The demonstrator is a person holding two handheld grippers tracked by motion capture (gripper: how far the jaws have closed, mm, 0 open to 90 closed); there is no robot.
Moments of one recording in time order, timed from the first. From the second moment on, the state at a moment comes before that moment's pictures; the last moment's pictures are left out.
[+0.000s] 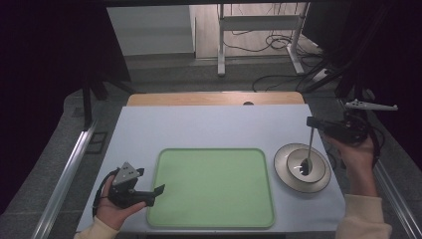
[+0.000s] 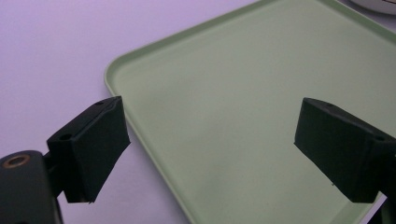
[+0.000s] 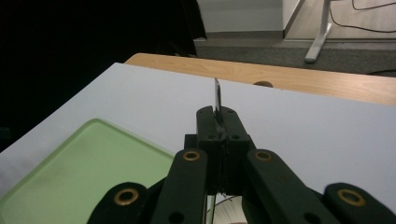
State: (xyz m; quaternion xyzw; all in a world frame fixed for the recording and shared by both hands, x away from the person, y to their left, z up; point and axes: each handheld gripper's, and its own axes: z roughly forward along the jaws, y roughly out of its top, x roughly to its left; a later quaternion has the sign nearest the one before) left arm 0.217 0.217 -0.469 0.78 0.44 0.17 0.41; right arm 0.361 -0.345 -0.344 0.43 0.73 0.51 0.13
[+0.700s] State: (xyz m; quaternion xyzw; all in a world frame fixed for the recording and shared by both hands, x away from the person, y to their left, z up) left arm 0.218 0.217 -0.471 0.78 0.44 0.17 0.40; right arm 0.355 -0.318 -0.341 0.42 0.74 0.52 0.10
